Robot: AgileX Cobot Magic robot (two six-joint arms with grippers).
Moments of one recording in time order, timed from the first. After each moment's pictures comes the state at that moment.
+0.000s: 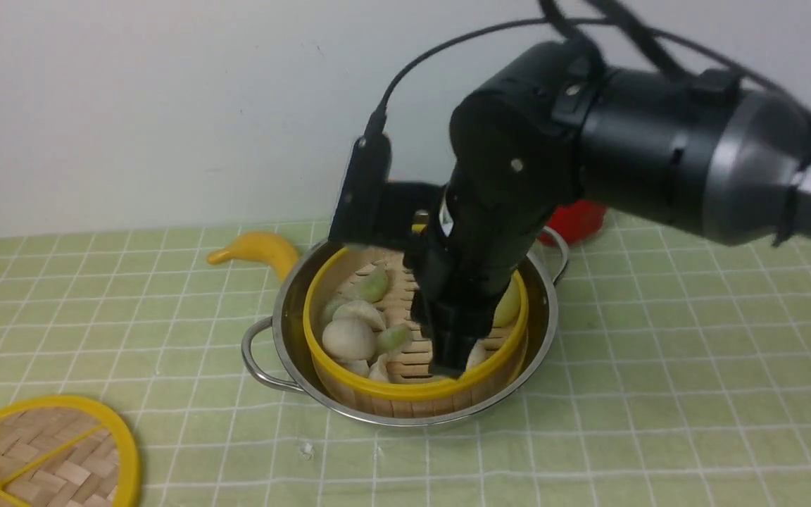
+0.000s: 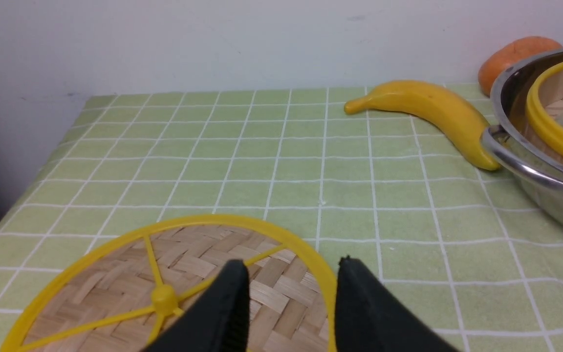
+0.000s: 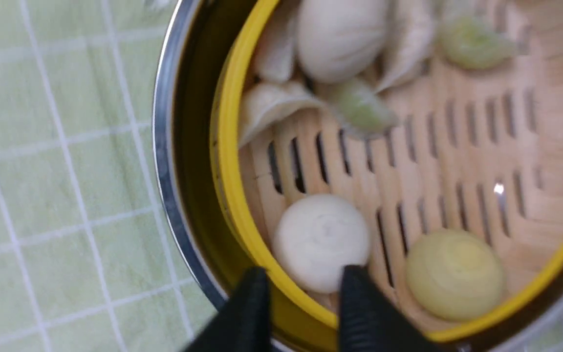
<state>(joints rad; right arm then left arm) 0.80 1.85 -1.69 -0.07 1.15 -0.40 0.12 0.00 0.01 0.01 0.34 0.04</state>
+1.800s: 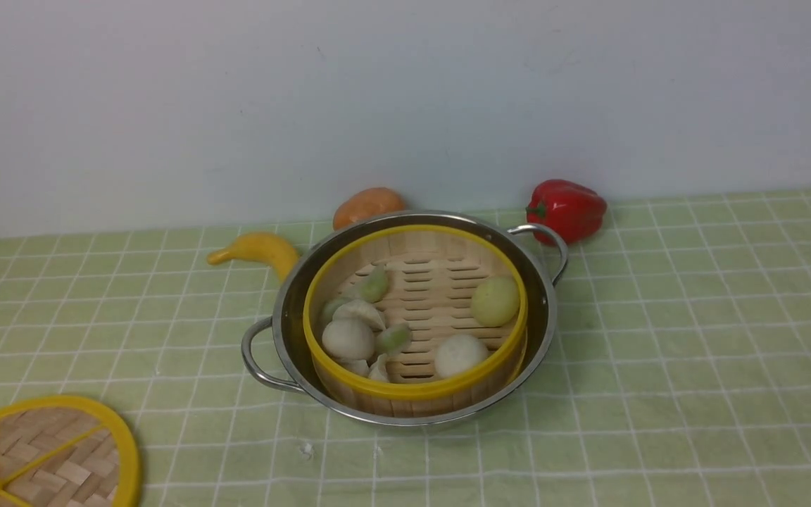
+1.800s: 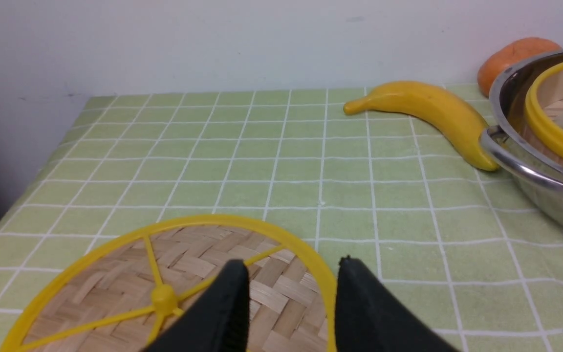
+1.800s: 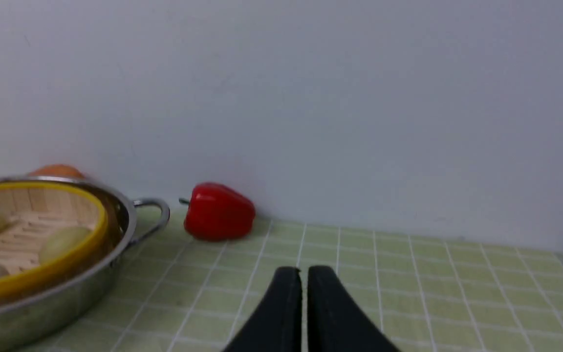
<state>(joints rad) 0.11 0.05 -0.08 -0.08 0.25 0.12 0.12 0.00 0.01 0.01 0.34 0.04</state>
